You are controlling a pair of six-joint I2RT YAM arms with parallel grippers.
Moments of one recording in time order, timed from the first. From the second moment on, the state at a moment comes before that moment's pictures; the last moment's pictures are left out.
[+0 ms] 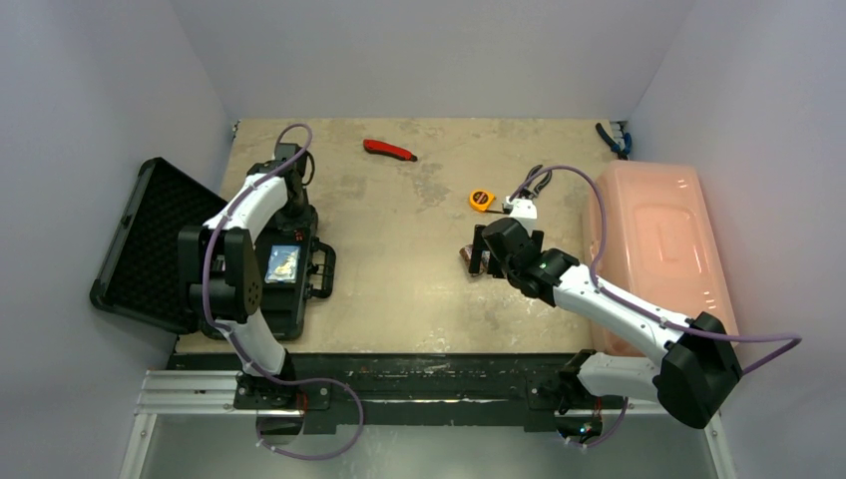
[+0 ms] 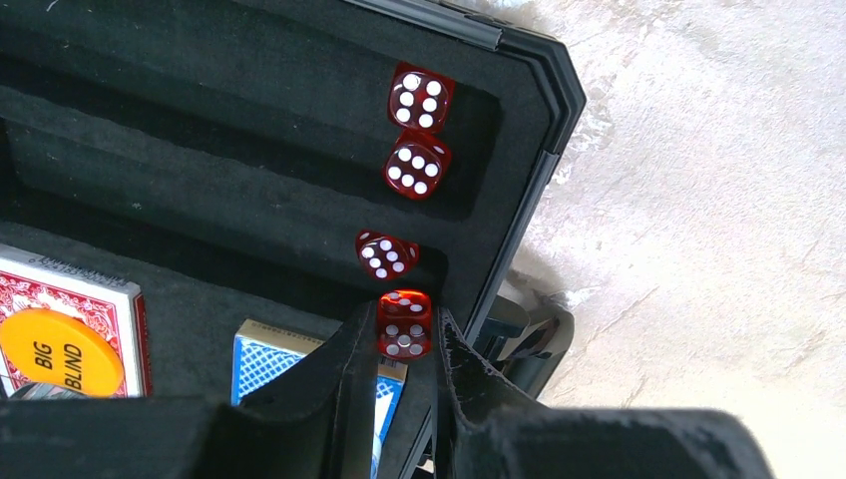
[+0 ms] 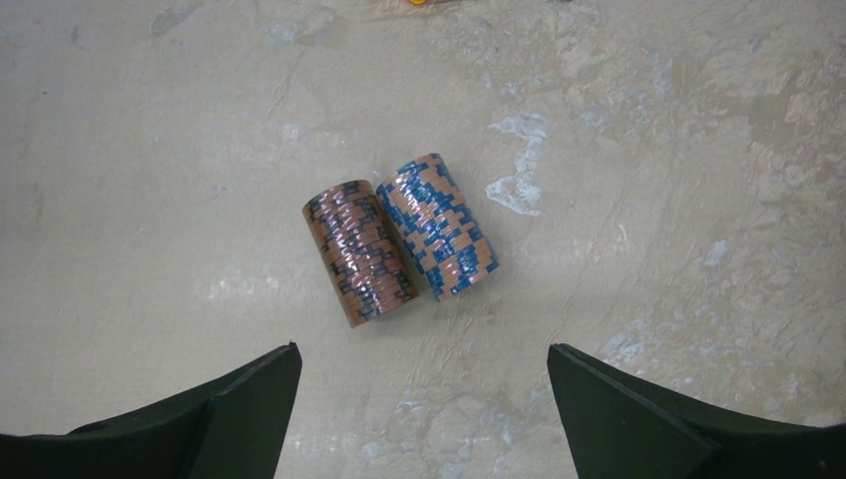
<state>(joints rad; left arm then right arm) -0.06 1.76 1.32 -0.83 -0.21 -0.30 0.72 1.19 0.79 -0.46 0.48 0.66</state>
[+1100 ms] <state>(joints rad) -0.06 1.76 1.32 -0.83 -0.21 -0.31 0.72 1.19 0.79 -0.46 0.47 0.66</state>
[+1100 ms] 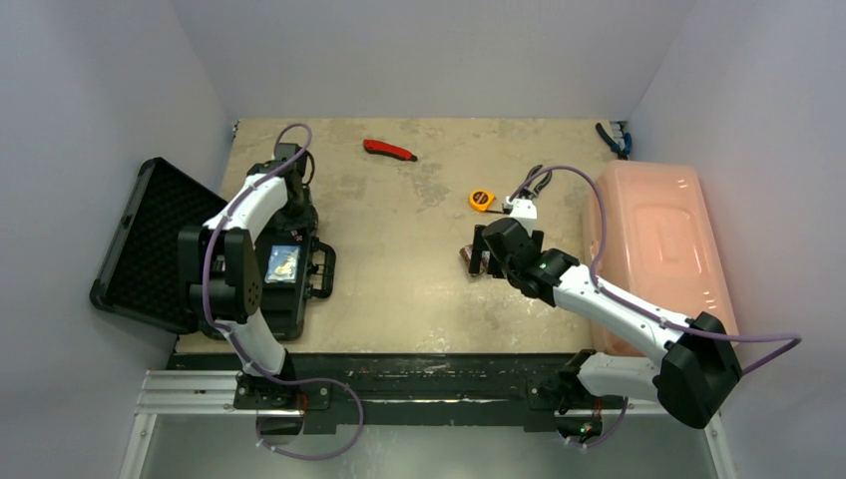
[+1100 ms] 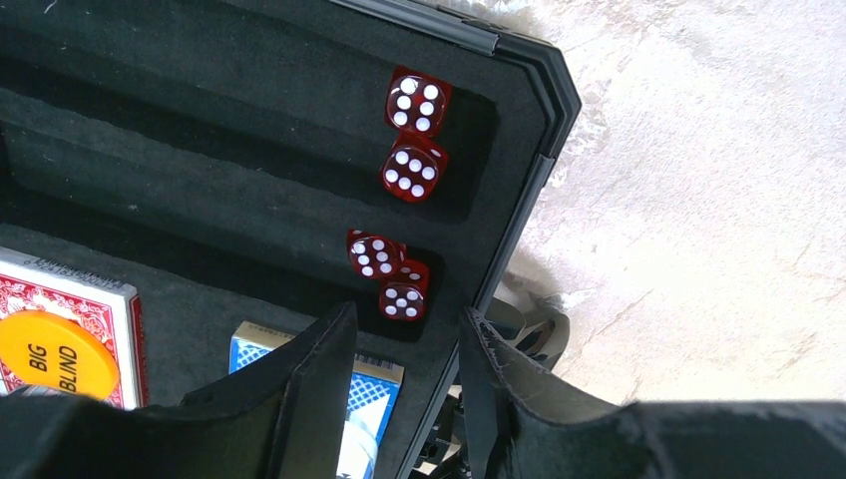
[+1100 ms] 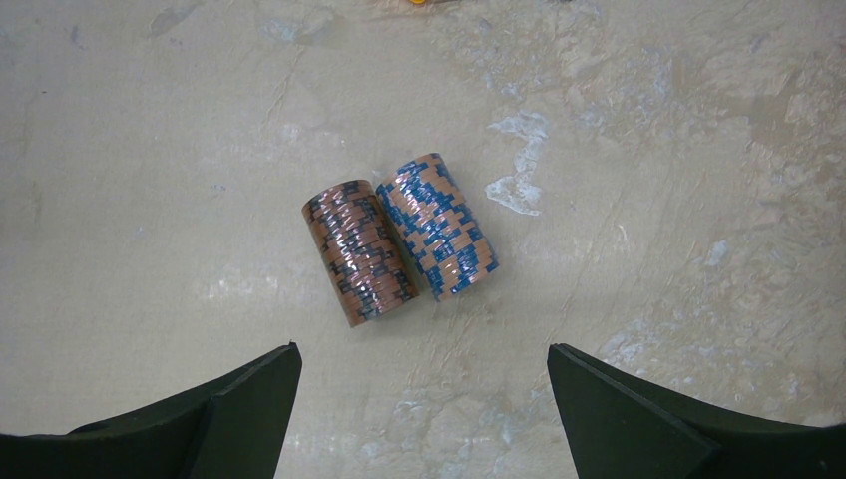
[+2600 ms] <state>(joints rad) -0.06 1.09 1.00 -0.83 -0.03 -0.19 0.72 1.42 0.97 -0.40 0.30 0.47</state>
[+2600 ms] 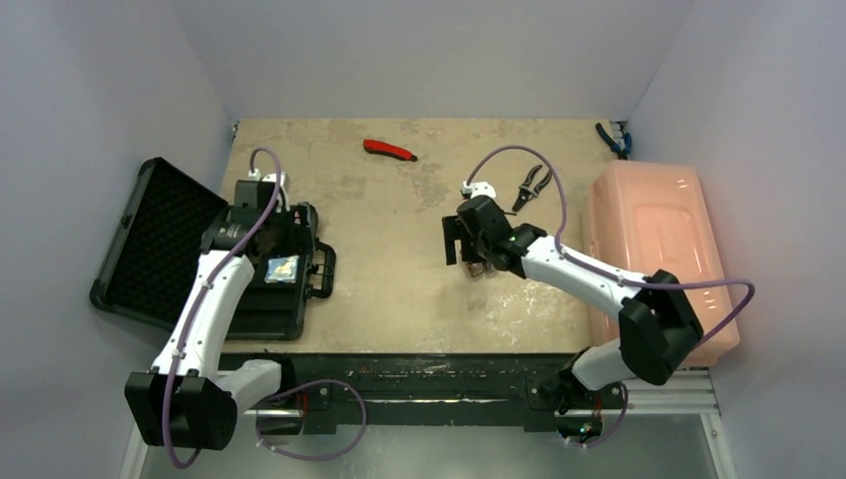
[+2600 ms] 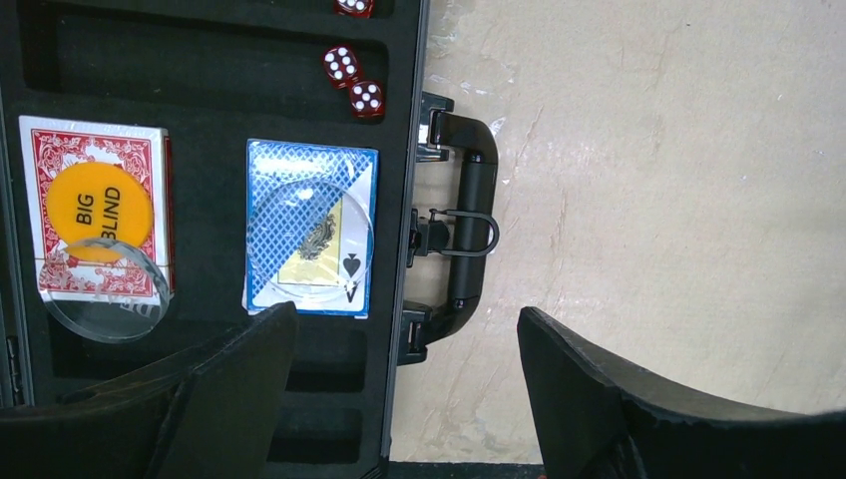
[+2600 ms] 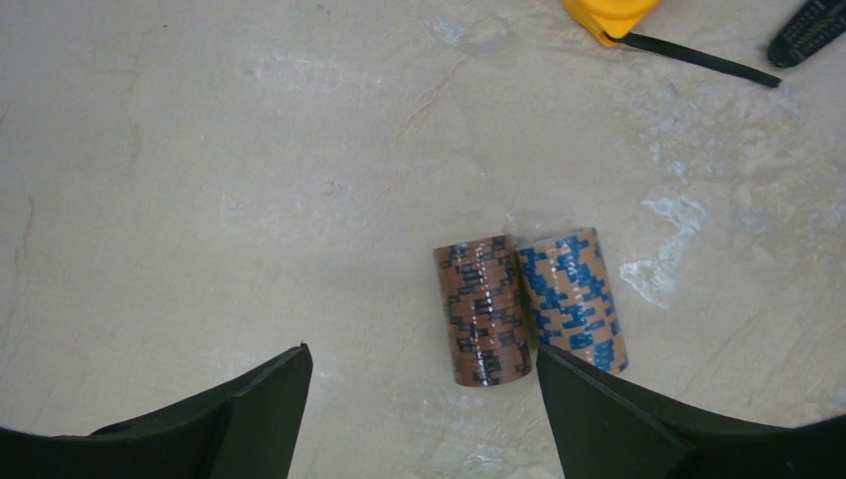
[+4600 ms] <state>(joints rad) -0.06 1.05 1.00 -0.80 0.08 -0.17 0.70 1.69 0.99 -0.40 0.32 0.35</state>
